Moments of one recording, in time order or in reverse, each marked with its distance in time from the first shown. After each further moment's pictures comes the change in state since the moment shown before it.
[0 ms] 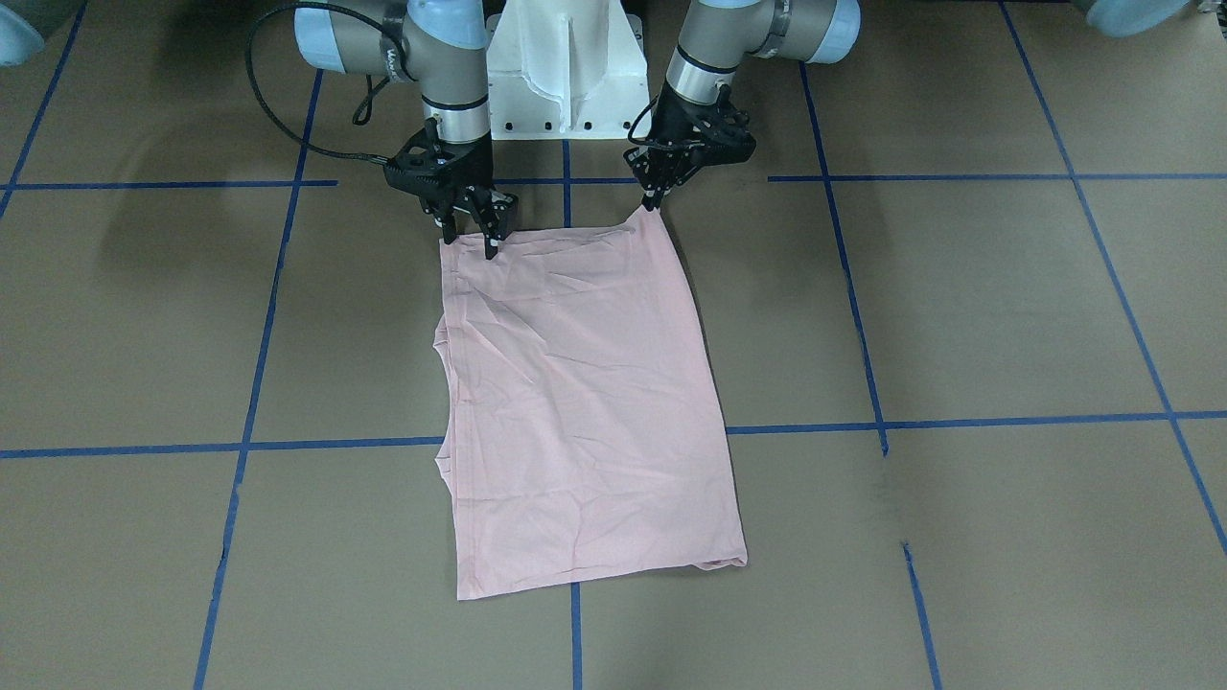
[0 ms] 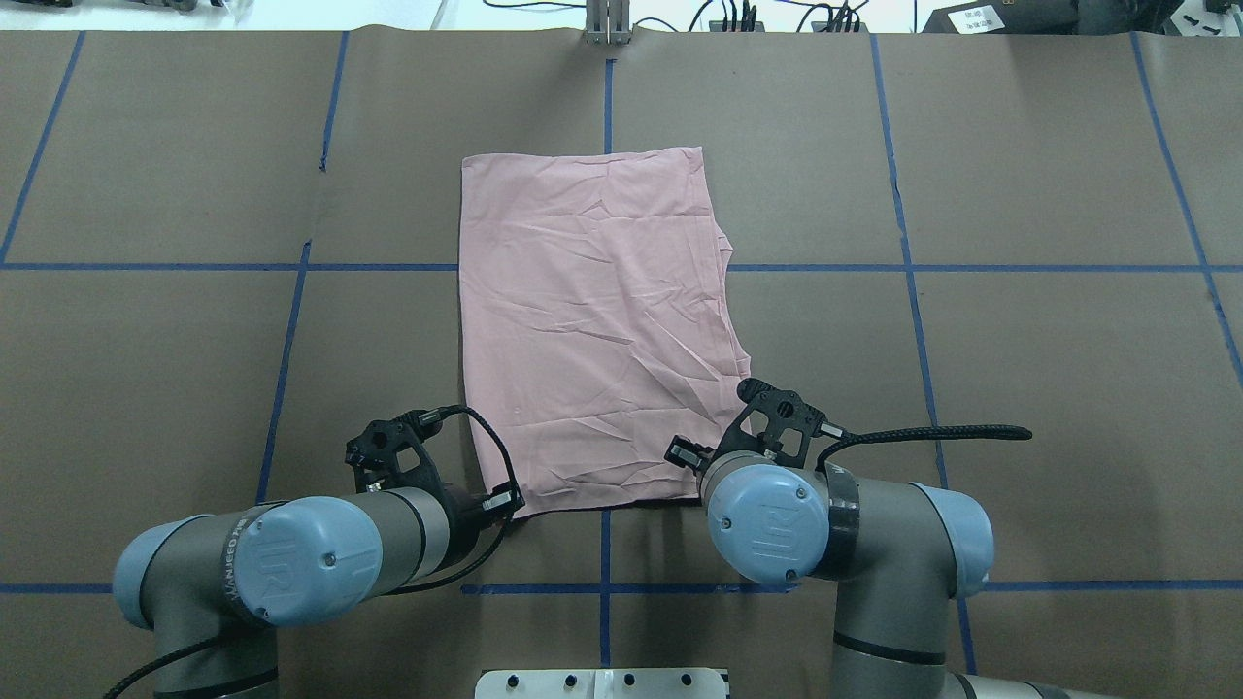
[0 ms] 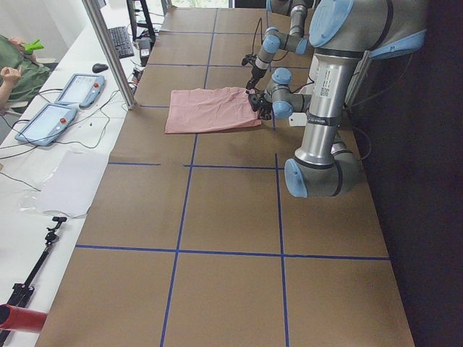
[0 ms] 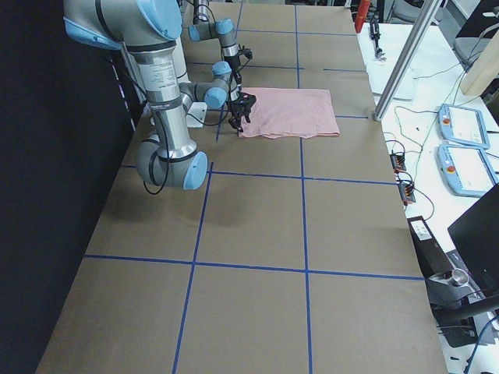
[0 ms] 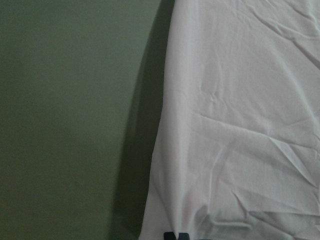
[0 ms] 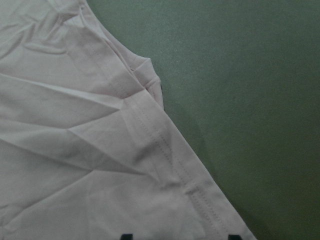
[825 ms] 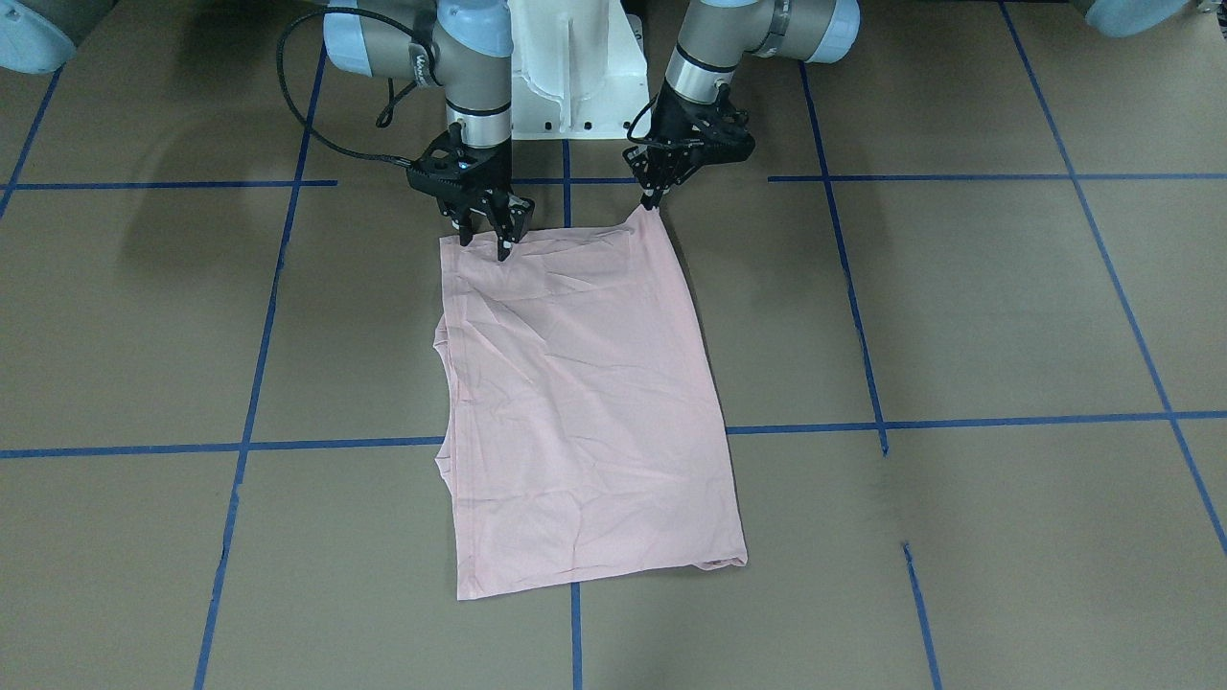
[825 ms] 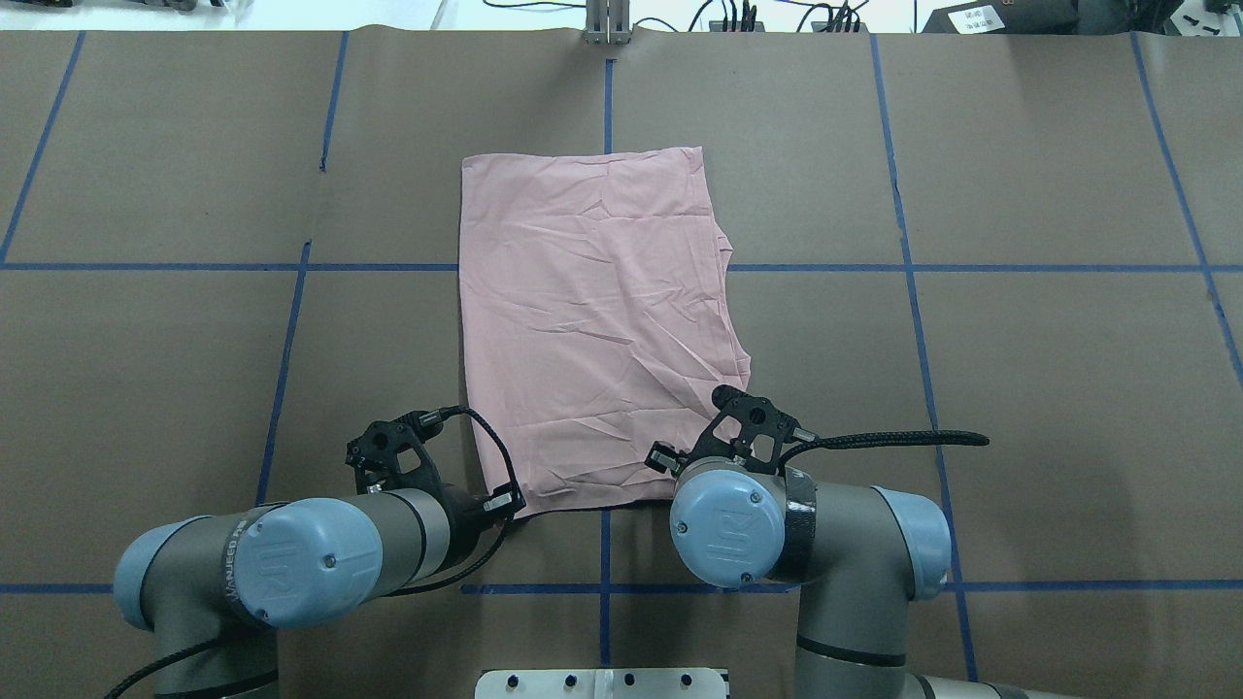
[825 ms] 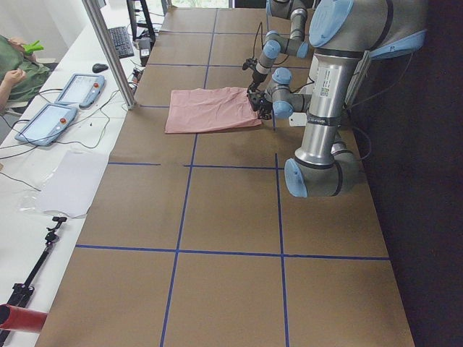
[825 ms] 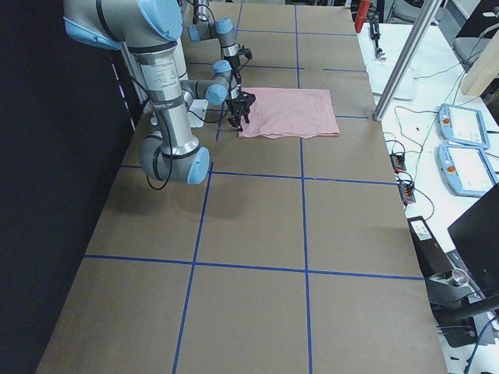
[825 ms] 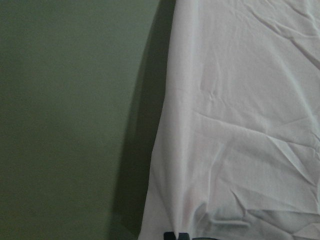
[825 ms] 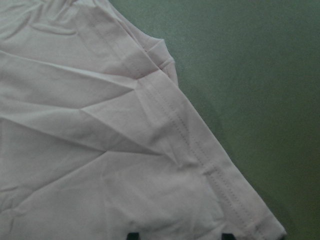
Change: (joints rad) left arm 0.002 0.000 0.000 -0.002 0.001 0.000; right arm -0.014 0.052 -0.041 -0.041 -0.003 0.006
